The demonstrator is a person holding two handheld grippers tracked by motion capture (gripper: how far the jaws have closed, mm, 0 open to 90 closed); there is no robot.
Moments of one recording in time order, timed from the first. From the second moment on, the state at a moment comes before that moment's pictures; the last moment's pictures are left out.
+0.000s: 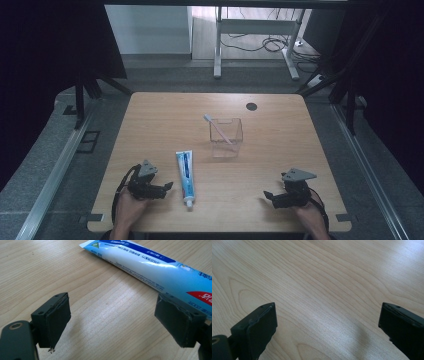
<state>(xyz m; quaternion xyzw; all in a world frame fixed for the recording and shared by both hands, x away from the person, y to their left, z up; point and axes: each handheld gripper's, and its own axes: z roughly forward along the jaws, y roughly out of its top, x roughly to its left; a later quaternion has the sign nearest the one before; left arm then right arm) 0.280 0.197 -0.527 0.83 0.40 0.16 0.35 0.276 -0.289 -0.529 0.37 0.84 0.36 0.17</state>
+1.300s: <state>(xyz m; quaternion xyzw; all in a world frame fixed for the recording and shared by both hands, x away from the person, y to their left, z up) 0.280 0.111 -0.501 0.88 0.32 0.08 0.34 0.275 -0.293 -0.528 0.38 0.83 0.36 0.17</state>
